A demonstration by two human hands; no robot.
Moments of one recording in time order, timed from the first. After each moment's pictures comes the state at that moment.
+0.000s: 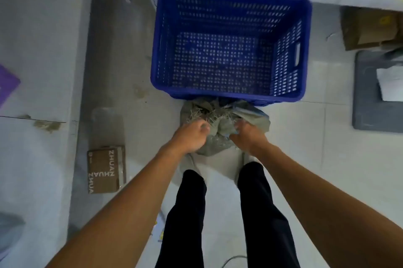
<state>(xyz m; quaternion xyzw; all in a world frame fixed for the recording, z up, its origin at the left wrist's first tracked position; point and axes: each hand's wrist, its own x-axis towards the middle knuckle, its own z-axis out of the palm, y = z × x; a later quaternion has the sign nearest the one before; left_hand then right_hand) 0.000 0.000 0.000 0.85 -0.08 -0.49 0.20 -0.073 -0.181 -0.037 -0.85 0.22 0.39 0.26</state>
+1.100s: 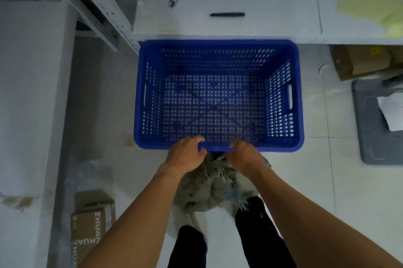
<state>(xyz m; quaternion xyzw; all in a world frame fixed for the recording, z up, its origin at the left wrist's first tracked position) 0.120 -0.080 -0.050 0.88 -0.15 -0.44 0.10 0.039 -0.241 -0.065 -0.84 0.29 0.35 0.30</state>
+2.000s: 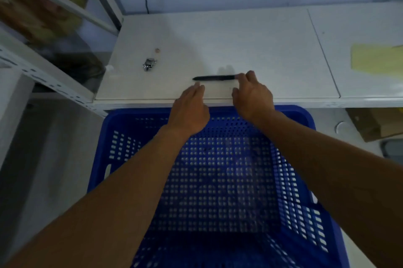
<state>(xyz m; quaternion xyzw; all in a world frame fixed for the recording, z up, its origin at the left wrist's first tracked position) 0.397 -0.269 -0.133 0.93 -0.25 -0.20 0.18 0.350 -0.439 -0.137 -0.97 0.18 0.00 0.16</state>
